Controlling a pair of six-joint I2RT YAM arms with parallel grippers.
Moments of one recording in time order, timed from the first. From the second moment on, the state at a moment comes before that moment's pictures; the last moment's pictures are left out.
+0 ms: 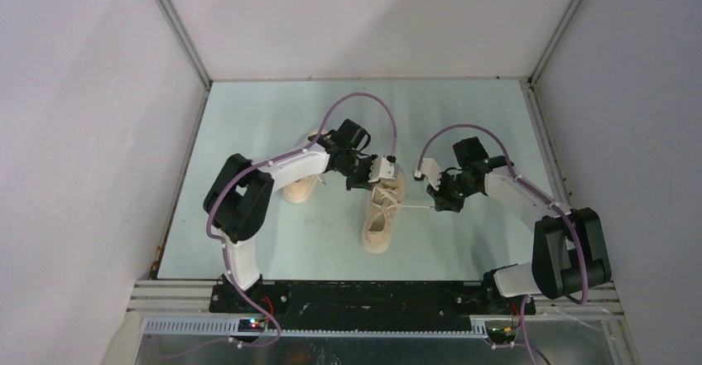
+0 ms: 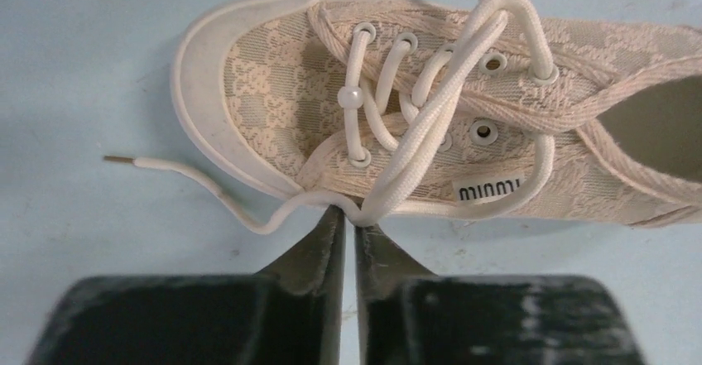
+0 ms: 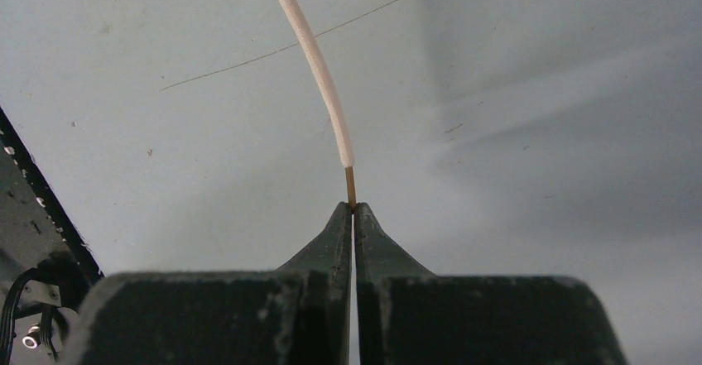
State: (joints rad) left arm -0.66 1.87 1.30 -0.52 0.59 0.98; right arm 0.26 1.39 0.83 -0.70 -0.52 -0.87
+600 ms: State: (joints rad) left arm -0.58 1.61 1.07 -0.54 0.37 0.94; right arm 0.13 1.38 0.83 -0.70 -0.49 -0.87
